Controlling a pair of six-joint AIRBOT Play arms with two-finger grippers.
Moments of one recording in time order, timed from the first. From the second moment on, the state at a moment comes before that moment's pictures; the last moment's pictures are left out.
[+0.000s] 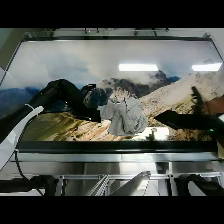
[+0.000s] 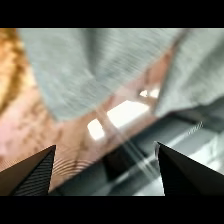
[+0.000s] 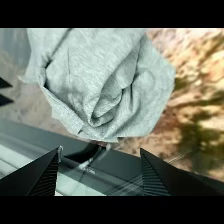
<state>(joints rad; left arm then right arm) -0.34 -1.54 1.14 -2.03 1.24 1.77 -0.11 -0.90 0.54 -0.64 1.07 1.17</state>
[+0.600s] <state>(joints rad) -0.26 -1.82 1.28 -2.23 1.18 1.85 0.29 -1.38 0.61 -0.21 0.83 0.92</state>
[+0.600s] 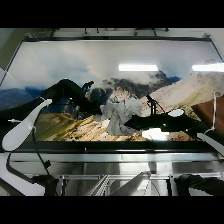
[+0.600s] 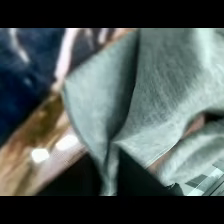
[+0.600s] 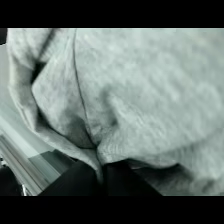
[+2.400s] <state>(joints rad) 0.14 -1.67 1.33 -2.66 1.37 2.10 -0.30 -0.97 0.47 -0.13 0.67 0.87</state>
